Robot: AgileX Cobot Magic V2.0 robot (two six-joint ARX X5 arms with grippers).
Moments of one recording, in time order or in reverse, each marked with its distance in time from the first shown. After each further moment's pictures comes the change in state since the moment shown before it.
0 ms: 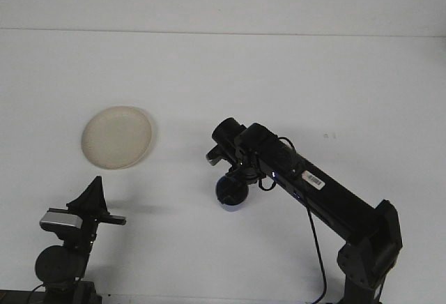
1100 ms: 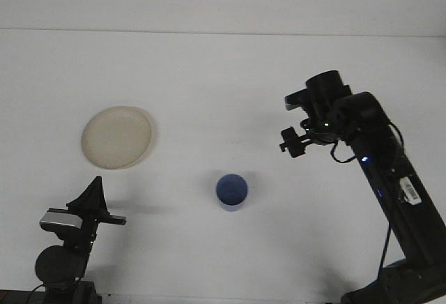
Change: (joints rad) left arm 0.000 0.000 0.000 0.000 0.000 0.000; right arm -0.459 -0.257 0.109 -0.062 -0.007 -0.045
